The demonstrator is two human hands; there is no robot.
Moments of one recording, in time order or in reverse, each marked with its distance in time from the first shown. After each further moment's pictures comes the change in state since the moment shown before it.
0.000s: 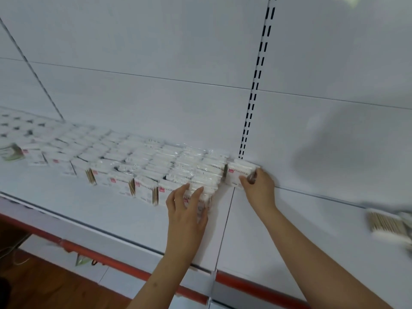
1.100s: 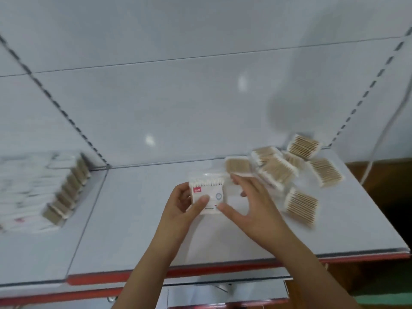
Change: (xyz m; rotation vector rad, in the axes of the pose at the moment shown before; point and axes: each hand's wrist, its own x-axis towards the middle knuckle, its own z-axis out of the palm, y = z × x) left_hand -0.054 0.286 0.113 -0.961 -0.660 -0.469; right_hand -0.127 0.154 -0.306 -0.037 -0.158 0.057
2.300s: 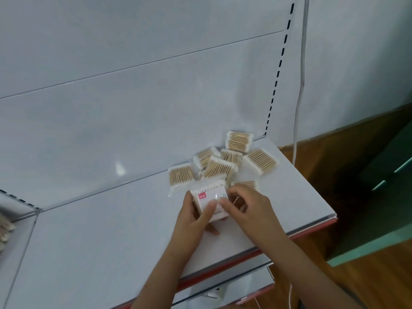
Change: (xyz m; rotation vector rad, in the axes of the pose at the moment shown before) left_hand 0.019 -0.028 0.123 0.093 -0.284 0.022; right_hand -0.028 0.081 -0.055 0.047 0.349 -0.010
